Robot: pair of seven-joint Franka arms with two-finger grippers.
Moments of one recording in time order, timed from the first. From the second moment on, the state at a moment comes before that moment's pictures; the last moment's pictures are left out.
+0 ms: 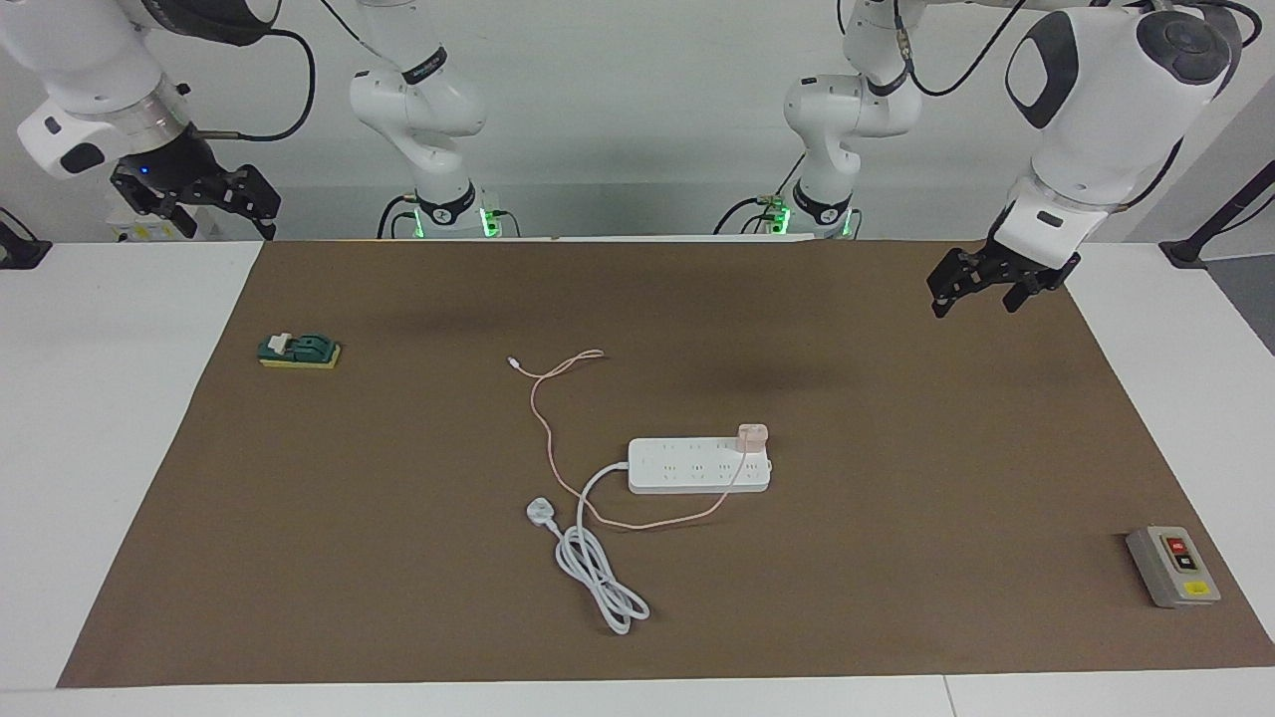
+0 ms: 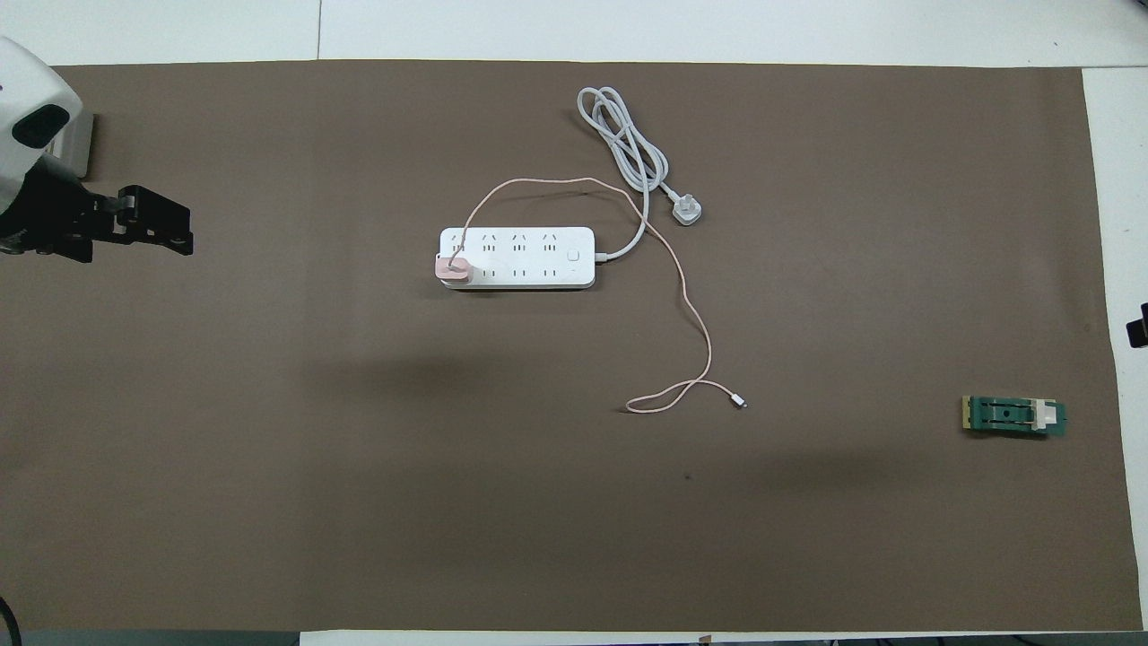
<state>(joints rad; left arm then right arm) -0.14 0.11 0.03 -1.50 0.00 1.57 -0.10 -0.18 -0.06 0.00 -1.59 -0.07 1.41 -0.16</state>
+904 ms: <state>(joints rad) -0.14 0.11 0.03 -1.50 0.00 1.57 -0.10 -0.18 -0.06 0.00 -1.59 -0.07 1.41 -0.16</state>
